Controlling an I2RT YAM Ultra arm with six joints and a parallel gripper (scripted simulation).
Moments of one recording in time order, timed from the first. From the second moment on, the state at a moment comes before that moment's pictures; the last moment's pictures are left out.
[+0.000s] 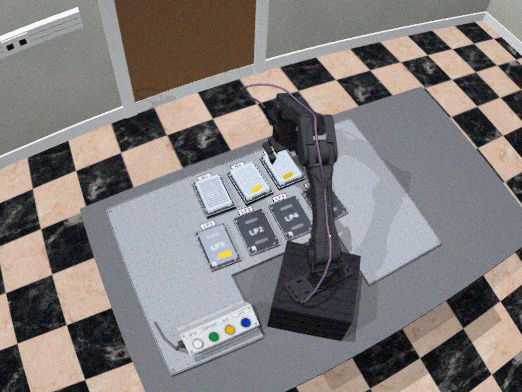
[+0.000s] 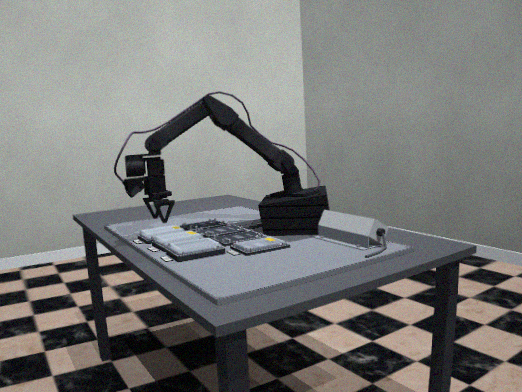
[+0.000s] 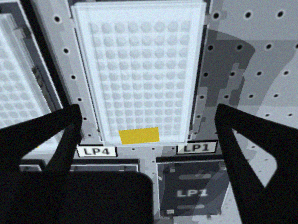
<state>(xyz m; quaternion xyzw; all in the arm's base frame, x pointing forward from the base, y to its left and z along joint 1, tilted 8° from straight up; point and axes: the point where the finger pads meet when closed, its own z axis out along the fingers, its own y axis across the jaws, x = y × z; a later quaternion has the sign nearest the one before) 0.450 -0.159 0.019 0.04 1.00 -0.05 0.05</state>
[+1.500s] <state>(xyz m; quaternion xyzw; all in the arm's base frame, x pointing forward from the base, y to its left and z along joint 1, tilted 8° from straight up) 0.449 -0.153 0.015 0.03 1.00 -0.04 0.05</state>
